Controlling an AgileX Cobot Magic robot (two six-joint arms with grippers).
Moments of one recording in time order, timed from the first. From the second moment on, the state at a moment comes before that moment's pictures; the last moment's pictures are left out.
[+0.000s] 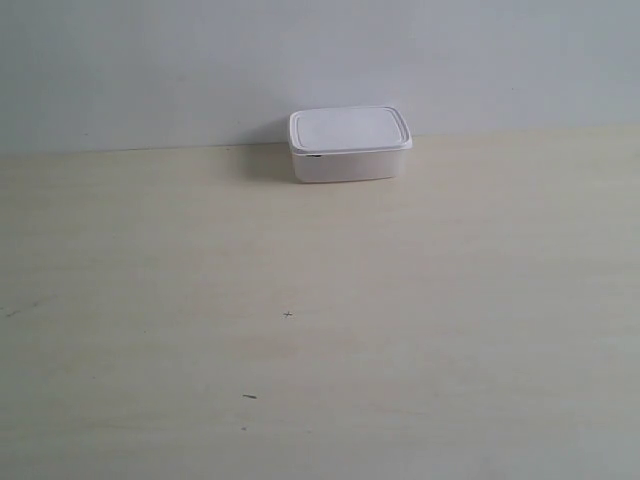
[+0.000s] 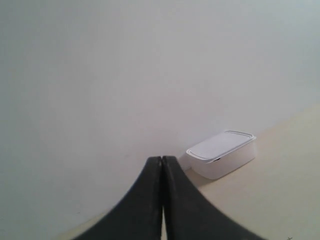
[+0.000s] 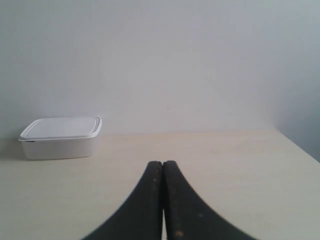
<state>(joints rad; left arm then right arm) -0.24 0.00 -0.11 -0.66 0.04 0.93 -0.01 0.01 -0.06 -0.02 0.17 0.01</state>
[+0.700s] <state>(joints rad) -0.18 0.00 0.00 -0.10 0.16 0.25 -0.01 0.01 -0.06 -0.02 0.17 0.01</state>
